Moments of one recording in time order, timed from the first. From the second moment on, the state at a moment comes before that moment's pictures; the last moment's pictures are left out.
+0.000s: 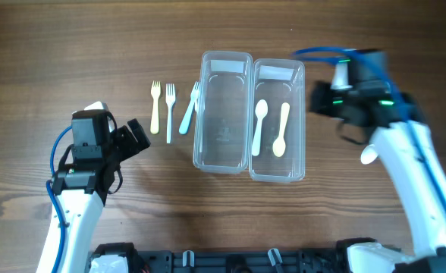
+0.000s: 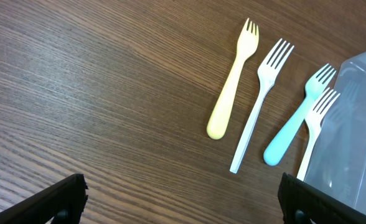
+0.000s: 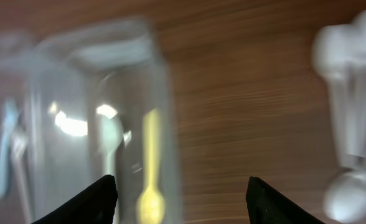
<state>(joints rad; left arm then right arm) 0.03 1.08 0.70 -0.55 -0.01 -0.43 0.07 1.39 1.20 -0.83 0.00 0.34</state>
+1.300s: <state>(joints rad) 0.03 1.08 0.70 -0.56 -0.01 -0.43 -0.48 1.80 1.02 -0.65 0.02 0.46</state>
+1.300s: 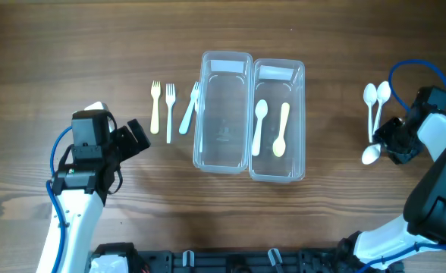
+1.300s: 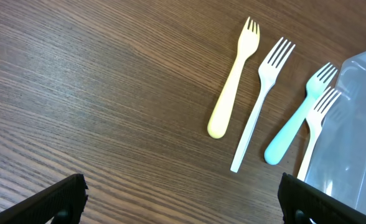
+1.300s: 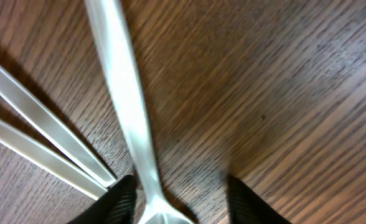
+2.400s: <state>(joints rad) 0.03 1.08 0.70 -0.56 -0.01 -0.43 -0.41 1.36 1.02 -0.82 -0.05 0.44</state>
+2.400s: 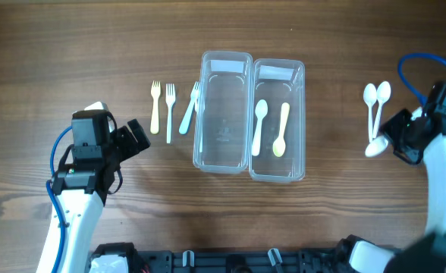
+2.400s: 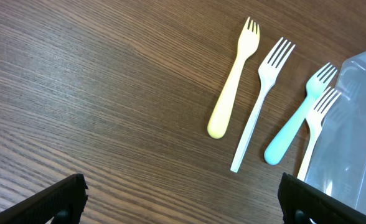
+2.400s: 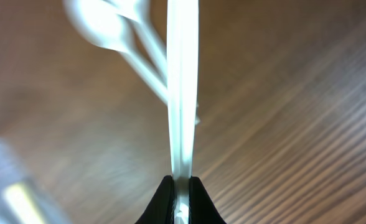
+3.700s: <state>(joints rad) 0.03 1.08 0.70 -0.56 -0.01 -0.43 0.32 1.46 1.03 -0.59 -0.01 0.39</state>
